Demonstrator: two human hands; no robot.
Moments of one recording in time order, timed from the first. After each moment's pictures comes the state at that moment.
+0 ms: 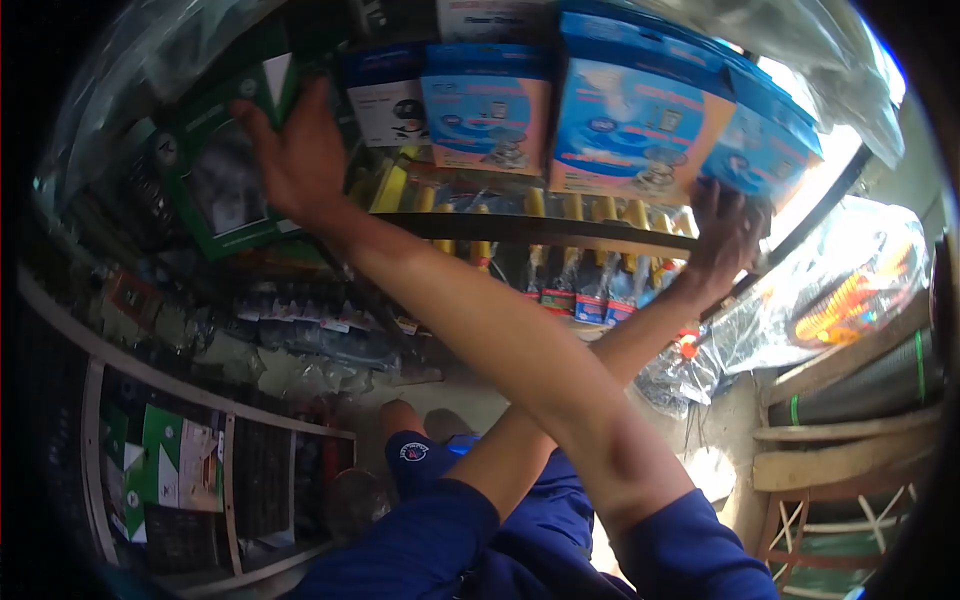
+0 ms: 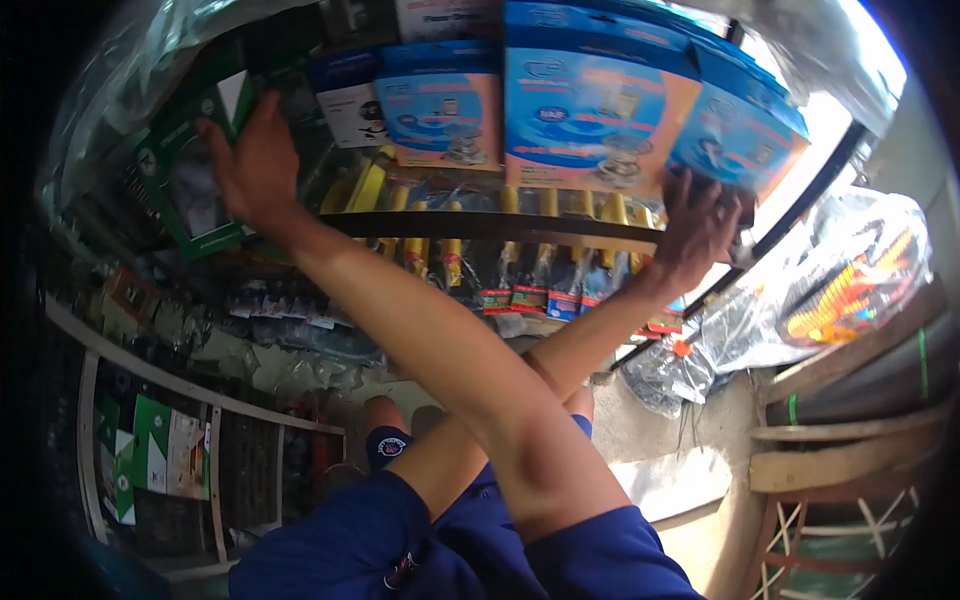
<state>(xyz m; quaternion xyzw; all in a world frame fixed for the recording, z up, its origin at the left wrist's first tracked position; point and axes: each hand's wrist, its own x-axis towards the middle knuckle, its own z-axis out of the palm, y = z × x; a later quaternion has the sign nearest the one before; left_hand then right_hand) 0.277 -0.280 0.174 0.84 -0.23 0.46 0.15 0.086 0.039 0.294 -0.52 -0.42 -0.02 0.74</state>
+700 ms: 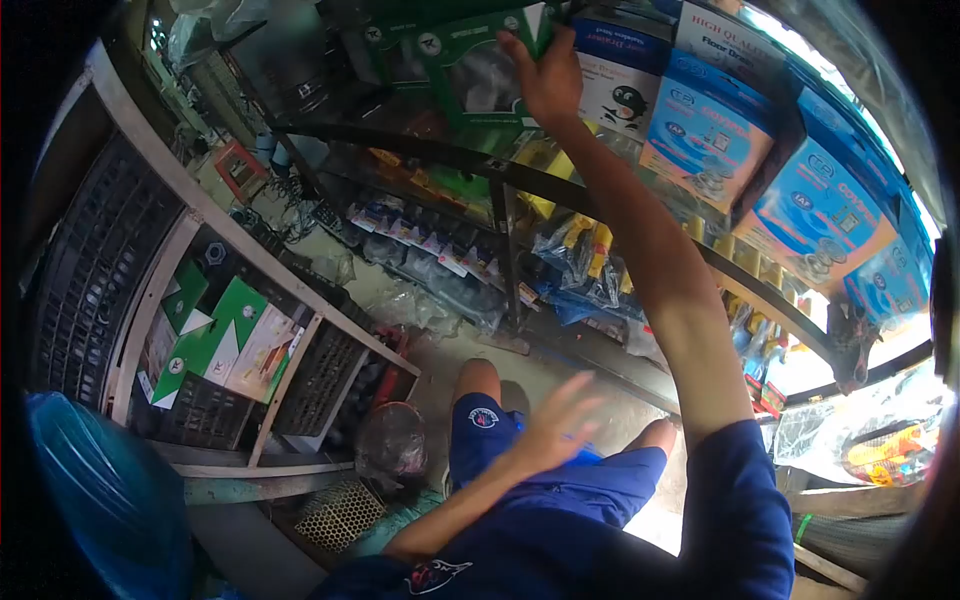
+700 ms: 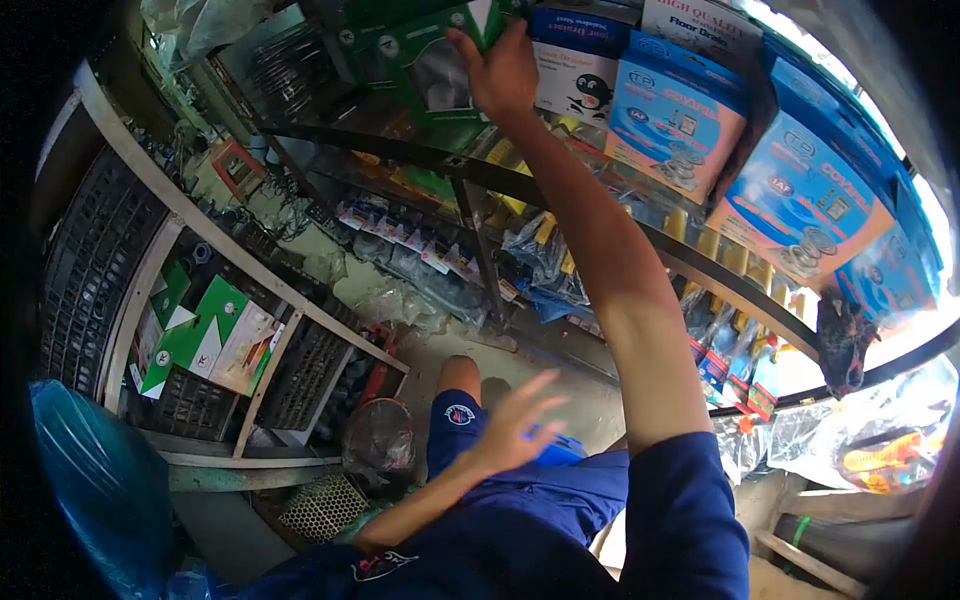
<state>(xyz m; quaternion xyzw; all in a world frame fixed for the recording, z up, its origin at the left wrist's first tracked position) -0.069 -0.146 0.002 0.85 0.14 0.33 0.38 0.168 0.150 0.245 -0.56 -0.47 -0.16 0.66</state>
